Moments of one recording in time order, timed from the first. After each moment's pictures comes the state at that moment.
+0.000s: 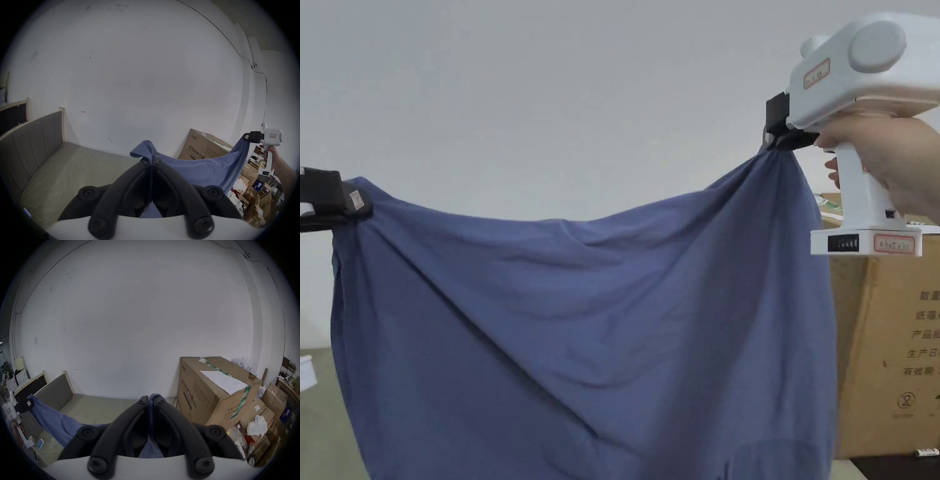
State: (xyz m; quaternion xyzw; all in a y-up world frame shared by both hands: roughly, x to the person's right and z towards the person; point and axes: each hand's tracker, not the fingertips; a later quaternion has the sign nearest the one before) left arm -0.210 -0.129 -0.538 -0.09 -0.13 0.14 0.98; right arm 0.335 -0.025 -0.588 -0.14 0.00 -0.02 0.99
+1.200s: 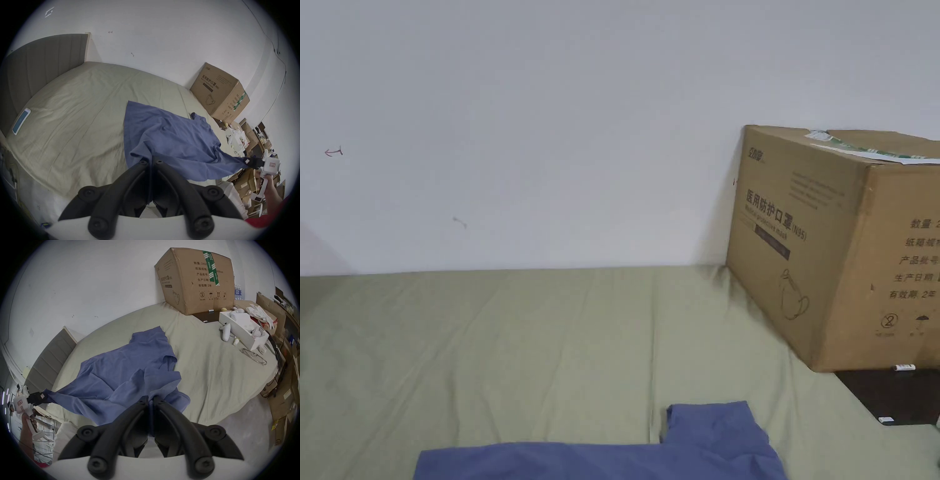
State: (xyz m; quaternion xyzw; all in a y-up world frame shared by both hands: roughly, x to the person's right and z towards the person) left arm -0.235 -0.449 -0.243 -0.35 -0.10 0.16 0.92; right arm 0.350 -0.454 -0.192 -0.37 0.00 -0.16 0.91
